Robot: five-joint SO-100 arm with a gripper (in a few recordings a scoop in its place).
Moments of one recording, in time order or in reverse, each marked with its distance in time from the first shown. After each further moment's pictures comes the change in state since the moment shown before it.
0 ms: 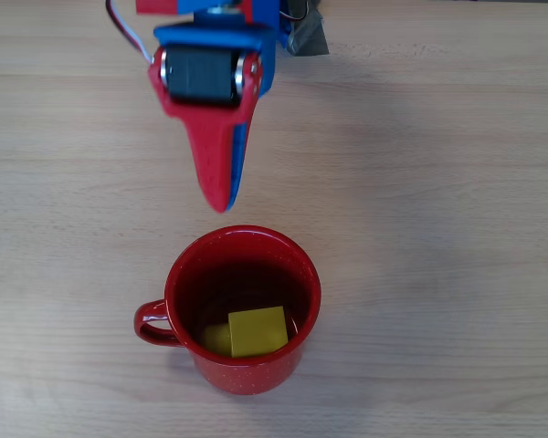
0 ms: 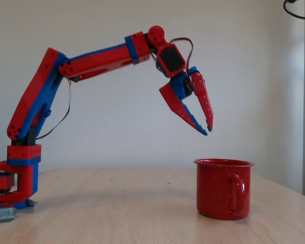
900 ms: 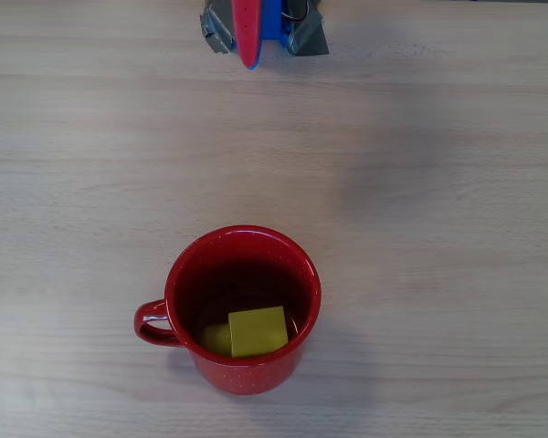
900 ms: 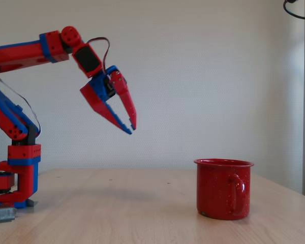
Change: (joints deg) arm -2.0 67.3 74.6 -9.2 -6.1
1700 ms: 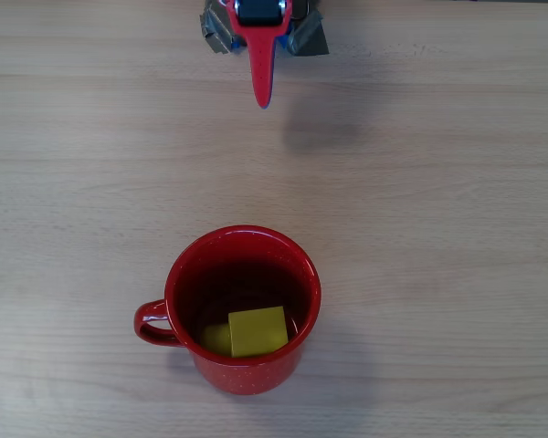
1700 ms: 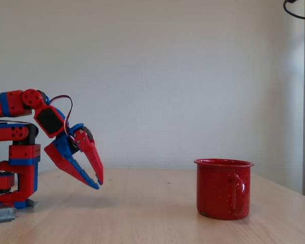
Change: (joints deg) arm -3.9 47.0 51.3 -5.3 1.7
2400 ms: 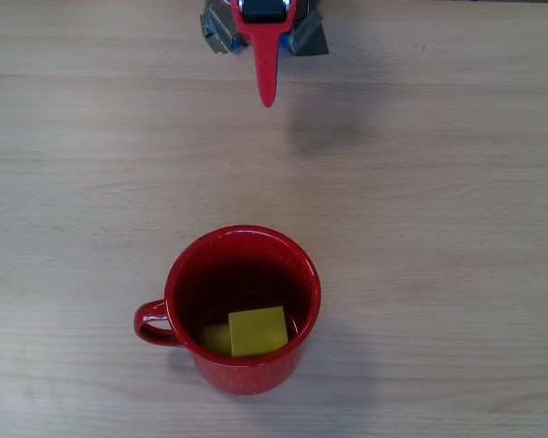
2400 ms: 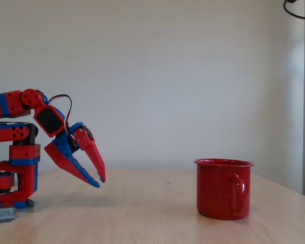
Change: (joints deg) arm -1.0 2.3 0.3 0.9 -0.4
